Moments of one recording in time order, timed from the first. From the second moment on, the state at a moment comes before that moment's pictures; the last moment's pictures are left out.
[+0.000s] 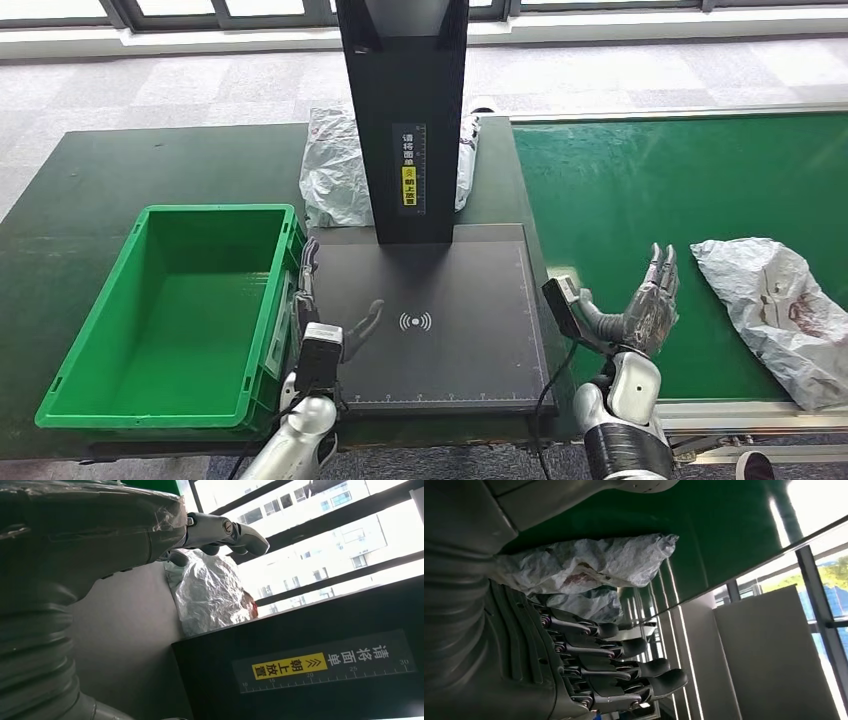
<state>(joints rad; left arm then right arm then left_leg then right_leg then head) -0.23 -0.24 -0.35 -0.97 -0.11 0.62 -0.62 -0.31 0.14 -0.21 -0.85 1.49 -0.70 0.19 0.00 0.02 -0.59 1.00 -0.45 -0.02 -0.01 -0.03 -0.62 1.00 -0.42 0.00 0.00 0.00</state>
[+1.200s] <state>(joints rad) -0.24 -0.25 -0.34 -0.94 -0.08 0.62 -0.63 -0.40 -0.07 -0.22 -0.46 1.55 -0.64 0.46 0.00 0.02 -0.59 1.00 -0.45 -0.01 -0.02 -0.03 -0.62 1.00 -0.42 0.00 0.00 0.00</state>
